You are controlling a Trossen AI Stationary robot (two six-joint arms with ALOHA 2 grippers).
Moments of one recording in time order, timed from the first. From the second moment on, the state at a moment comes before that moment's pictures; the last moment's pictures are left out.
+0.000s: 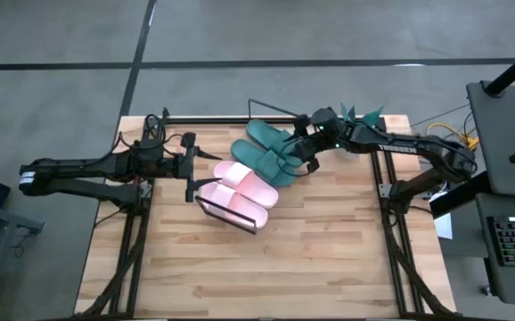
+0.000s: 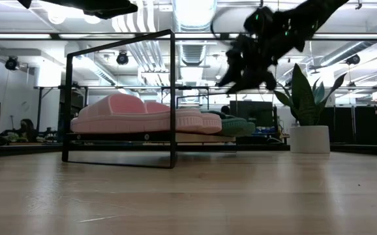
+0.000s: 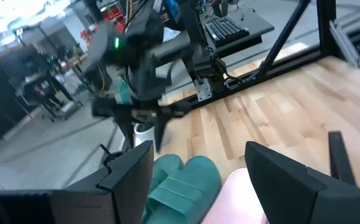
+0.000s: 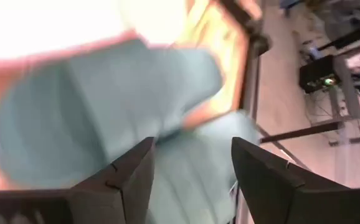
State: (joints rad) left arm 0.10 0.79 0.71 -0.05 0.02 0.44; right arm -0.48 1.43 0.91 -0.12 -0.23 -1.01
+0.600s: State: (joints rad) left arm -0.01 0.78 0.60 0.11 0.02 0.04; right arm -0.43 1.12 0.94 -0.07 -0.18 -0.44
